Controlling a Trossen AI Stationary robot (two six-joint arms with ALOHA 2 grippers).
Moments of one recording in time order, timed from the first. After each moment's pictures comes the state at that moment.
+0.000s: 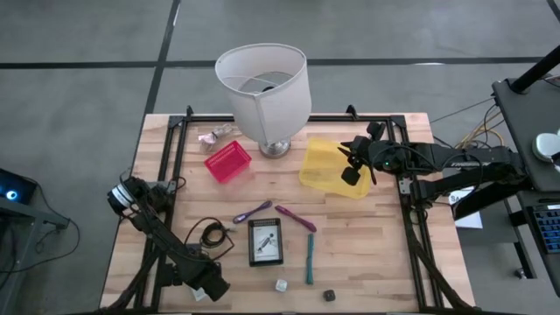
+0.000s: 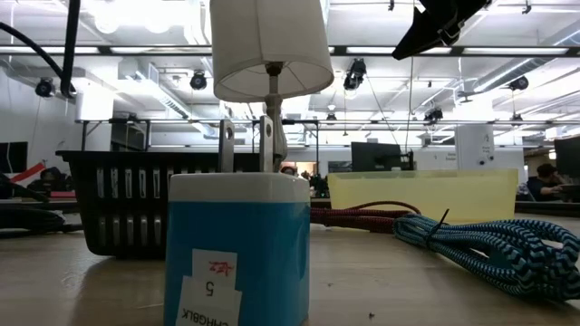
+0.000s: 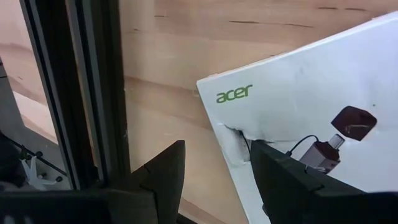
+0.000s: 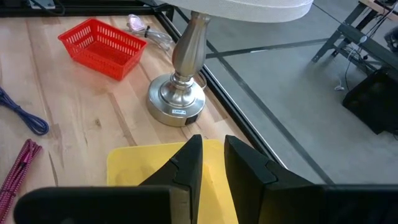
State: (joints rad) left arm -0.84 1.85 1.16 -1.01 0.45 -2.51; right arm -0.01 0.99 0.93 -0.54 0.58 0.09
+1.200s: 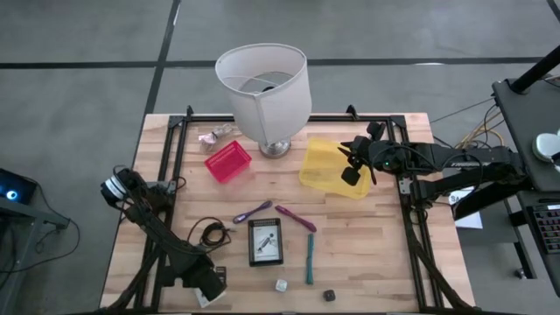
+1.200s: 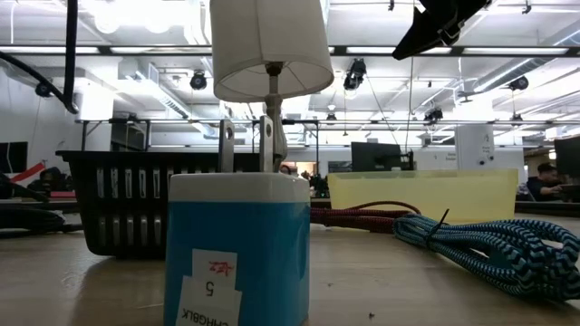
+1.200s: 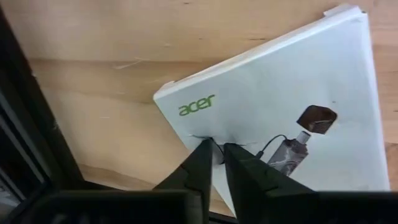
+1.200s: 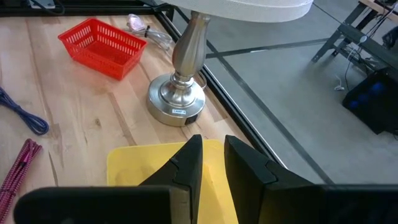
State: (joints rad) left arm -0.85 1.83 1.03 -0.70 0.35 -2.50; right arm -0.01 0.99 0.93 -0.54 0.58 0.09
